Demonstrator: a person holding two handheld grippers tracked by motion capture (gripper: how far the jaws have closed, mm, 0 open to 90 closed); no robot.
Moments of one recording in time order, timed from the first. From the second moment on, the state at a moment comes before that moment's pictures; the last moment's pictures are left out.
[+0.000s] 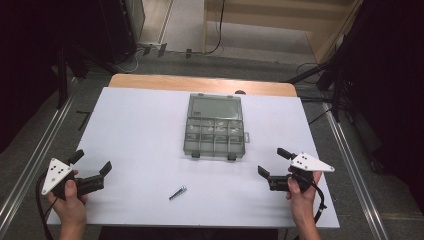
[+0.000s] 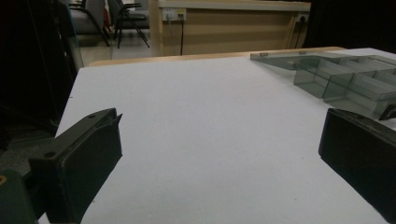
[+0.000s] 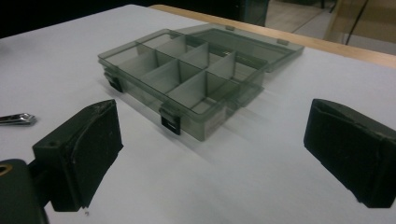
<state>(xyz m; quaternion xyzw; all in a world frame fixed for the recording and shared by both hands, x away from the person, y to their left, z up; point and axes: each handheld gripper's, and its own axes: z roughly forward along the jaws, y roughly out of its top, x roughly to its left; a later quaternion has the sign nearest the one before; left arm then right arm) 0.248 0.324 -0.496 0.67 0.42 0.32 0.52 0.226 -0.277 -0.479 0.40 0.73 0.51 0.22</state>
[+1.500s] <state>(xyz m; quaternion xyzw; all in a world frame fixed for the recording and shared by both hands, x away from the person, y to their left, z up) 0.250 0.321 -0.495 0.69 0.40 0.31 0.52 0.262 -0.128 -0.440 0.25 0.83 0.49 0.08</state>
